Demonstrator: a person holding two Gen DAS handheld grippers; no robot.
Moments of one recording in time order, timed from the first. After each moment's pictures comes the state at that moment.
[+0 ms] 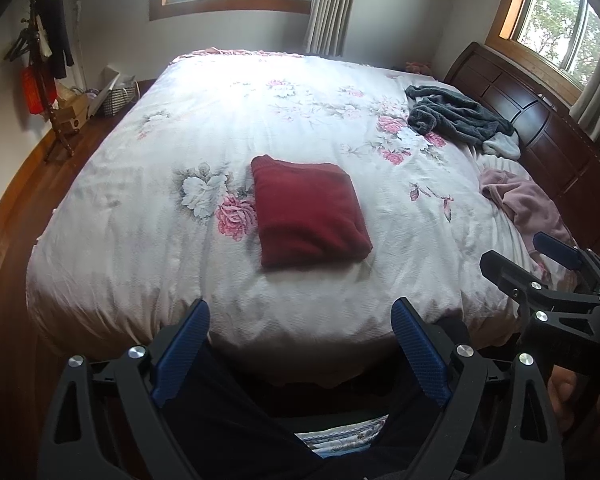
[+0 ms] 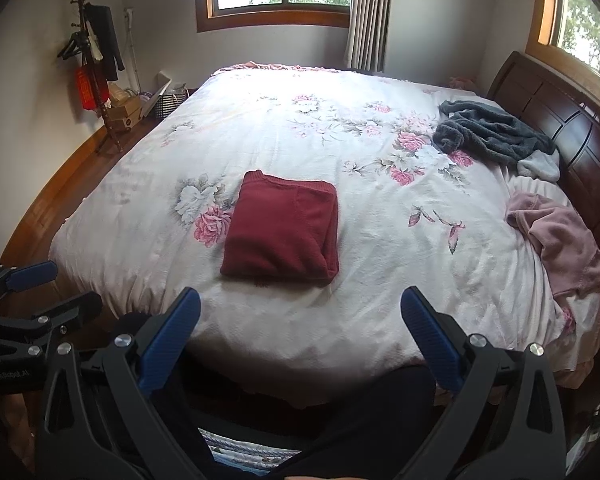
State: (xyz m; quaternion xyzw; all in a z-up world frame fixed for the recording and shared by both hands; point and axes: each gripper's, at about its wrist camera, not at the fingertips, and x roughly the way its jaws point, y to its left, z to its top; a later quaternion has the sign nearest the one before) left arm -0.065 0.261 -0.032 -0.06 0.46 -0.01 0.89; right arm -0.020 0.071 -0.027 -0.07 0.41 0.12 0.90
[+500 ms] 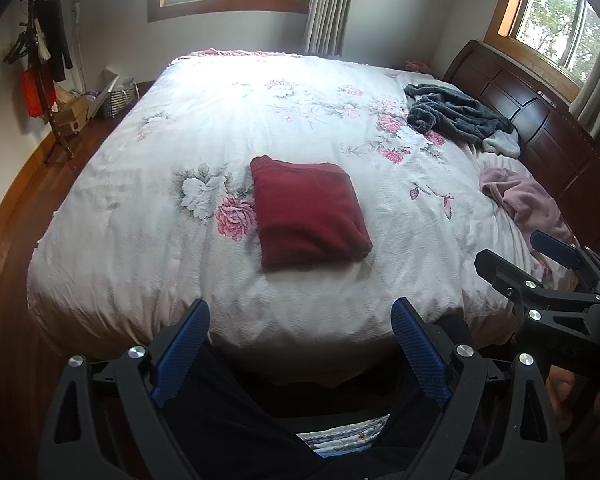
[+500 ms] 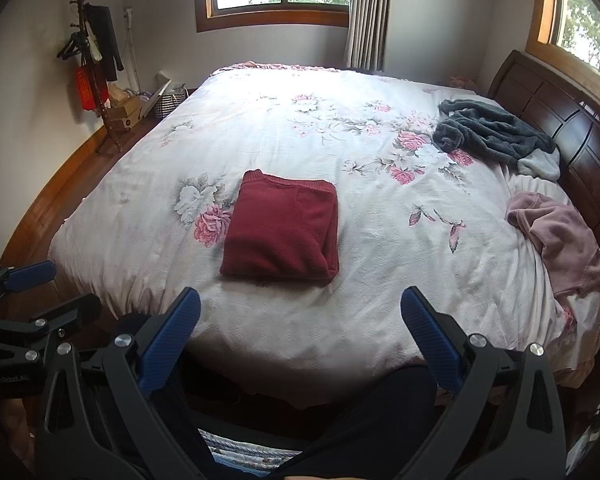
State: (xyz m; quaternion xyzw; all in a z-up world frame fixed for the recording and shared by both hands) left arm -0.067 0.259 -0.033 -0.06 0.46 -0.01 0.89; right arm -0.015 0.071 -0.028 -0.07 0.41 0.12 0.90
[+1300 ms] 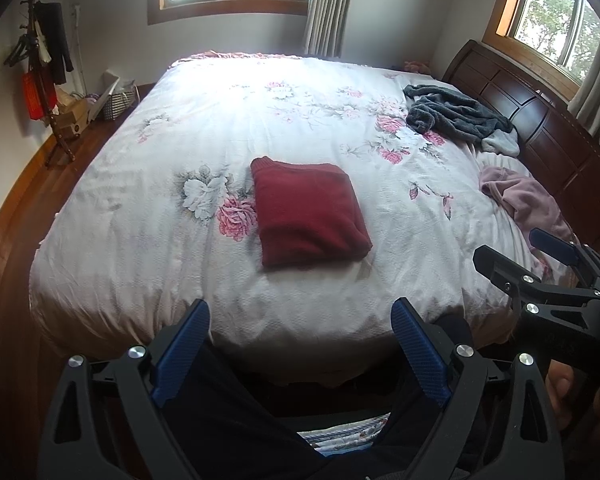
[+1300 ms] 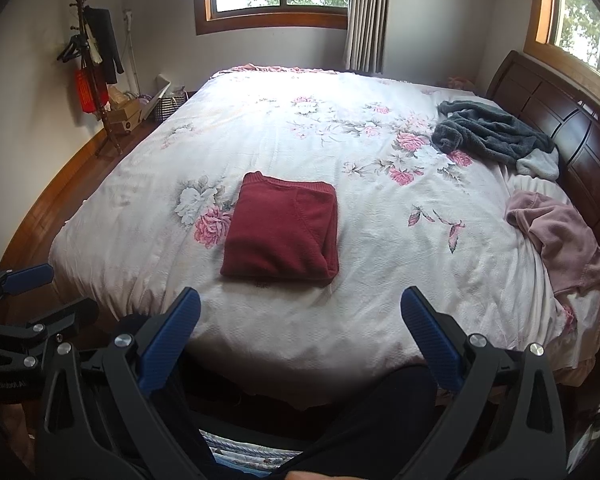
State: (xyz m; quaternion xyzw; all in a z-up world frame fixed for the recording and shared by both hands) left arm -0.069 0.258 -0.033 -0.06 0.46 -0.01 0.89; right arm -0.015 0.071 -0.027 -0.07 0.41 0.12 0.90
